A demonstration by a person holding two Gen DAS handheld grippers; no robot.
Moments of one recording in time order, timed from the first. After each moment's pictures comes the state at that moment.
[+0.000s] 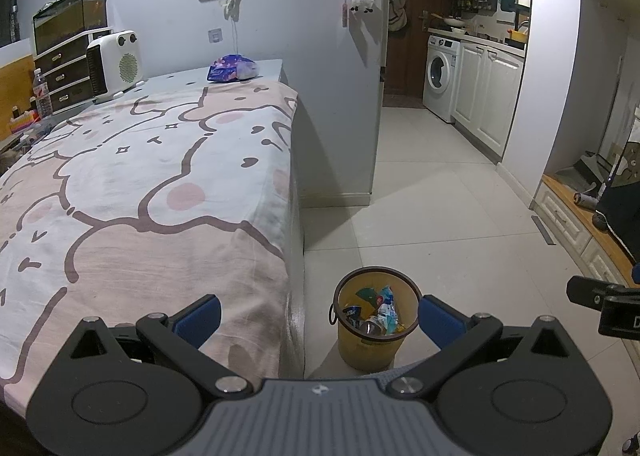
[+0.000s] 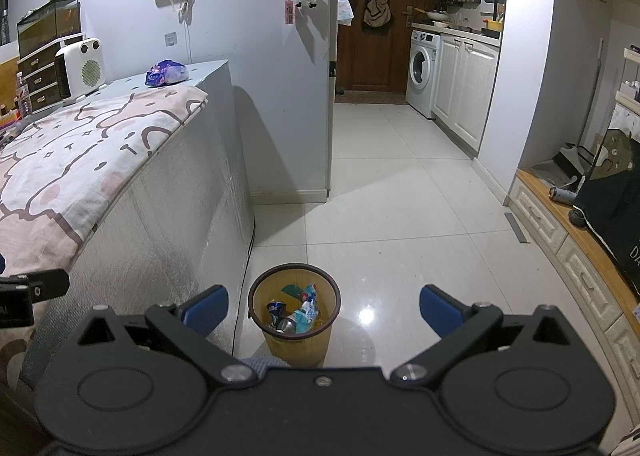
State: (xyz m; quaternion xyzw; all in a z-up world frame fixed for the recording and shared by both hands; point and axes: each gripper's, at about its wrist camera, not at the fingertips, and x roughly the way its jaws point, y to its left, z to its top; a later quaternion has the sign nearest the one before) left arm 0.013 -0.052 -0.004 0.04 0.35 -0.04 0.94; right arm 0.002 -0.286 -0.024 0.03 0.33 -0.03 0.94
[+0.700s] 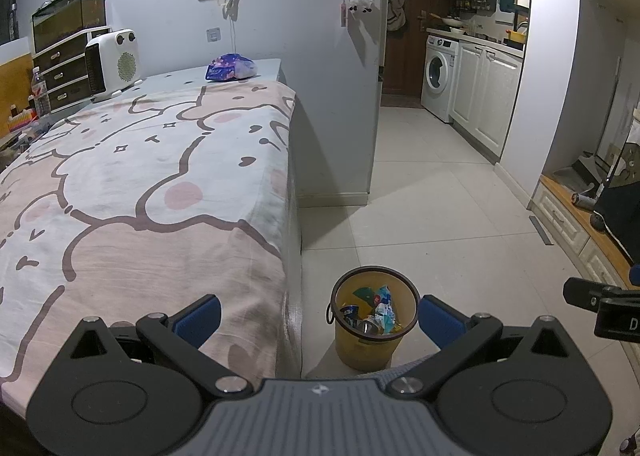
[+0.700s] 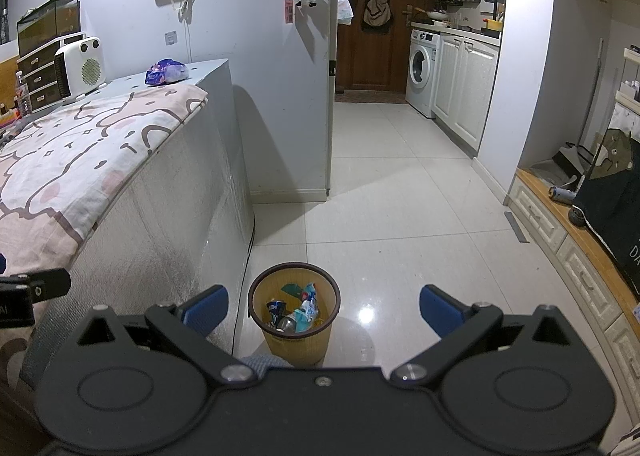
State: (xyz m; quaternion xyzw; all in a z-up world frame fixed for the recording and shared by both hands) left arm 0.012 -0.053 -0.004 0.04 0.35 -0.04 0.94; right arm 0.002 -0.287 -0.024 0.03 0.33 -0.03 0.94
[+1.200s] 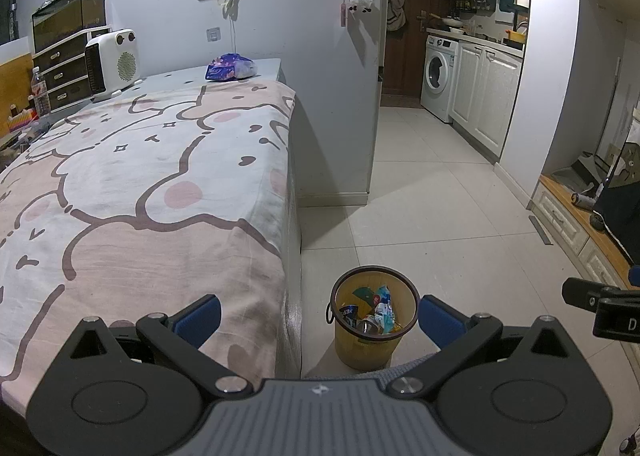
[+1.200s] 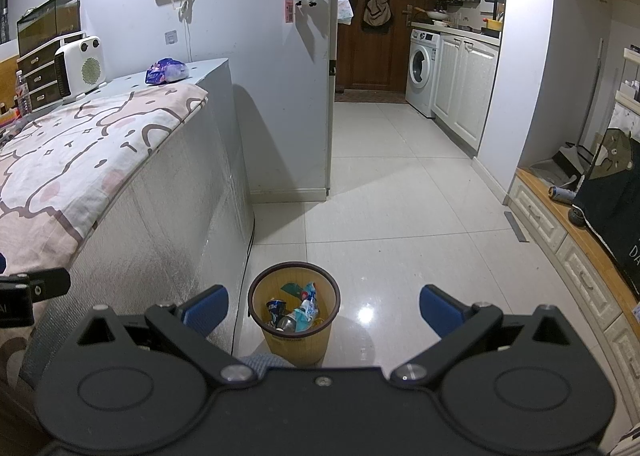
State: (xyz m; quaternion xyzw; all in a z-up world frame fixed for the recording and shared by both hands) left arm 0.012 -0.054 -0.004 0.04 0.35 -0.04 0.94; right arm 0.002 -0.288 -0.023 0.03 0.33 -0.03 0.94
